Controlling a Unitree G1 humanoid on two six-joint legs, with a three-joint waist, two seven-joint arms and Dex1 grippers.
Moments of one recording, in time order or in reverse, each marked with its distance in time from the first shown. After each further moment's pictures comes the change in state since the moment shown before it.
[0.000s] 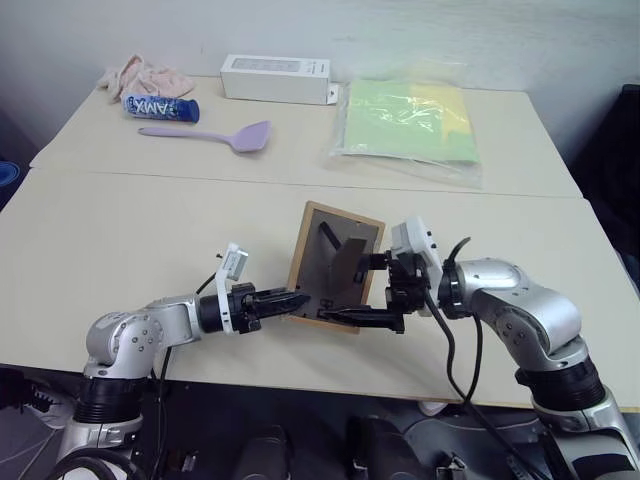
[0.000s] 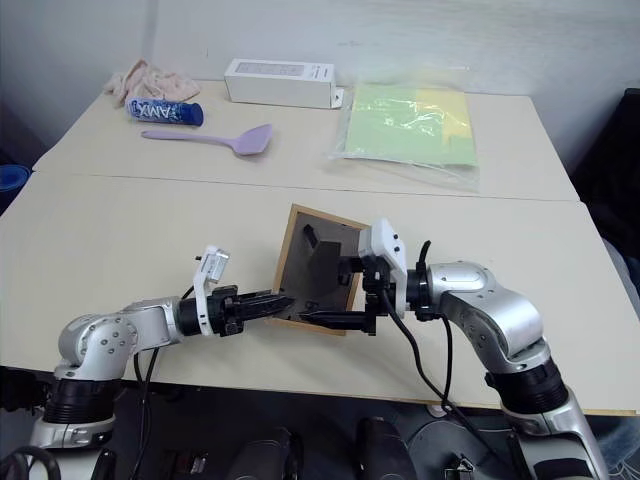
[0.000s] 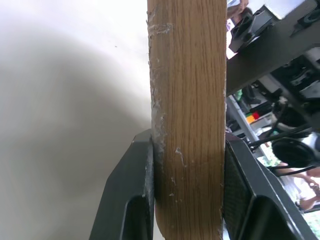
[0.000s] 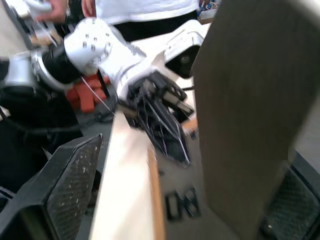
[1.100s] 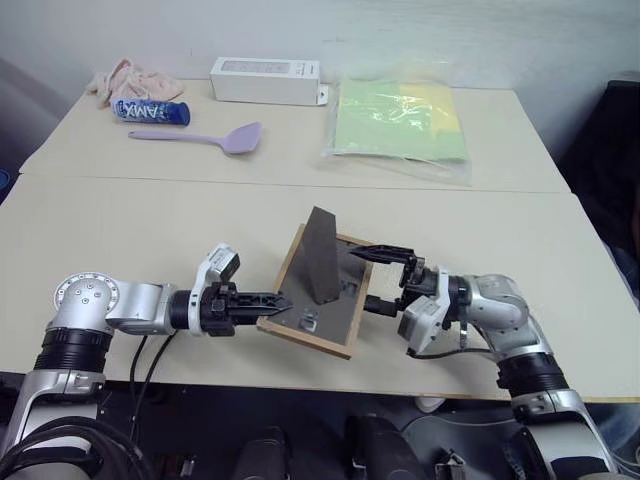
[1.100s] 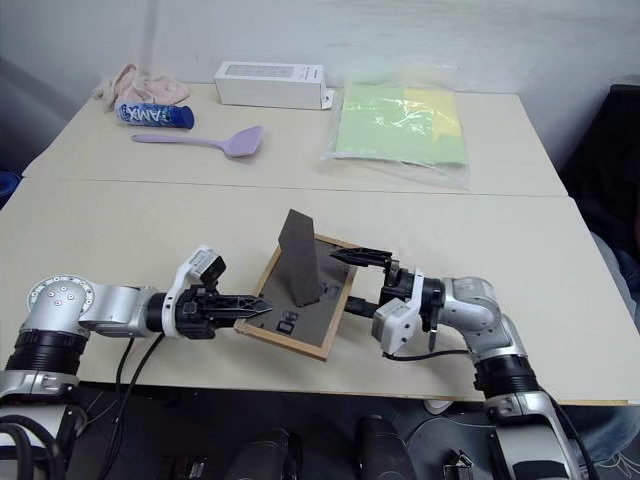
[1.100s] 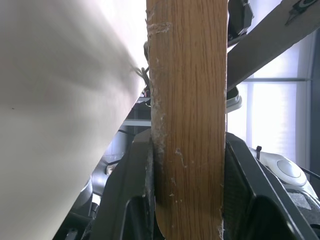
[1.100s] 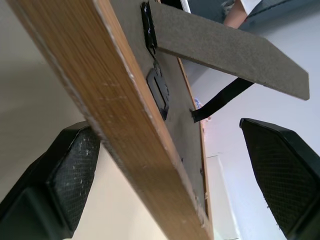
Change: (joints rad) left arm -0.208 0.229 -0.137 0.466 -0.768 0.437 0.392; right arm -0.013 0.140 -0.097 0.660 -0.878 -1.711 -0.202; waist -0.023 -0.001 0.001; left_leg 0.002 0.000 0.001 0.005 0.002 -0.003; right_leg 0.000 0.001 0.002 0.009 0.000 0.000
